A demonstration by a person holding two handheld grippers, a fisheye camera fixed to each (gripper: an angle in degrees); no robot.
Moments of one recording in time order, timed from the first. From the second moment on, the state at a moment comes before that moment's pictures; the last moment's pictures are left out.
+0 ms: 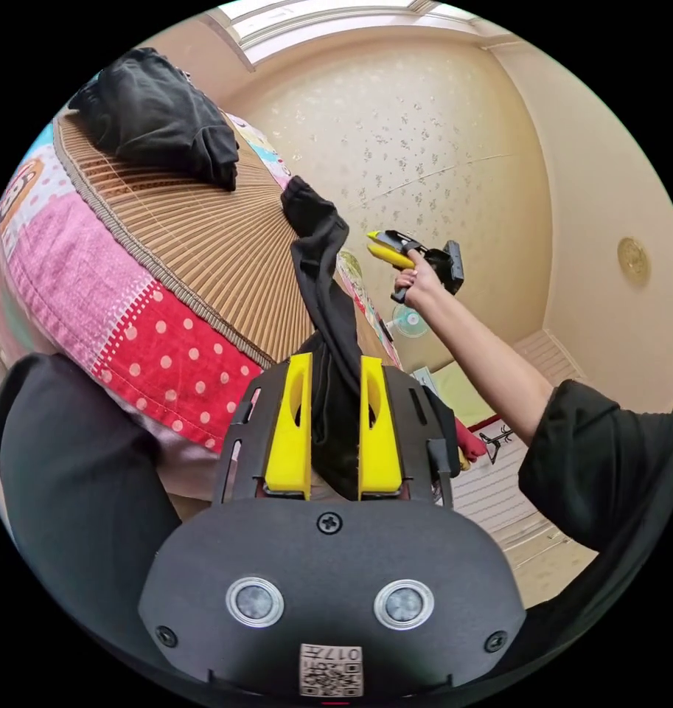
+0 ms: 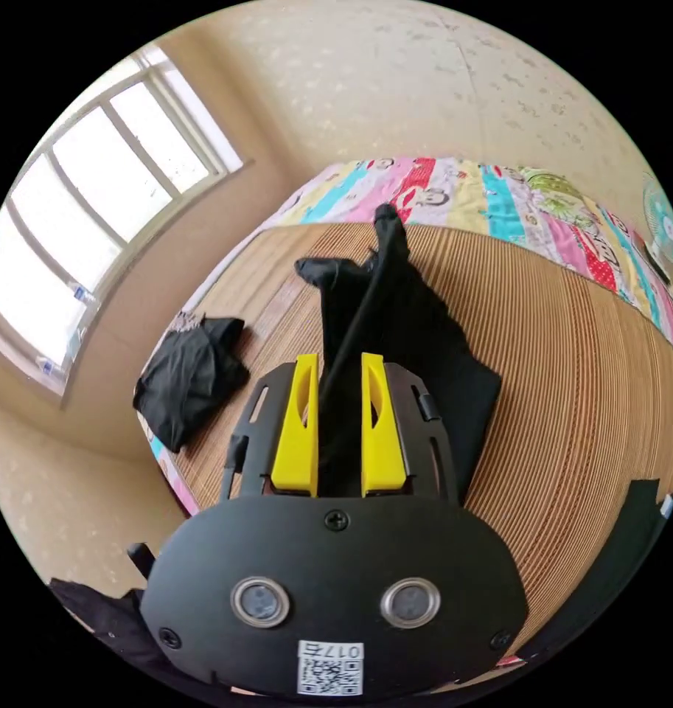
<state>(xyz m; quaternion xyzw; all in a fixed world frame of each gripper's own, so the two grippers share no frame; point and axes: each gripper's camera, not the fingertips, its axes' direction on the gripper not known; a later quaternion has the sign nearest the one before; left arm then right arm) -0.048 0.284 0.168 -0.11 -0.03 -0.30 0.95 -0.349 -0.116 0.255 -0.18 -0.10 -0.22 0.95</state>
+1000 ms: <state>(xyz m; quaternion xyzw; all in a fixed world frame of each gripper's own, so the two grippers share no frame) 0.016 0.268 0.218 -0.23 0.08 -0.21 0.95 -0.244 0.093 0.155 -0.29 -0.03 -0.34 0.90</state>
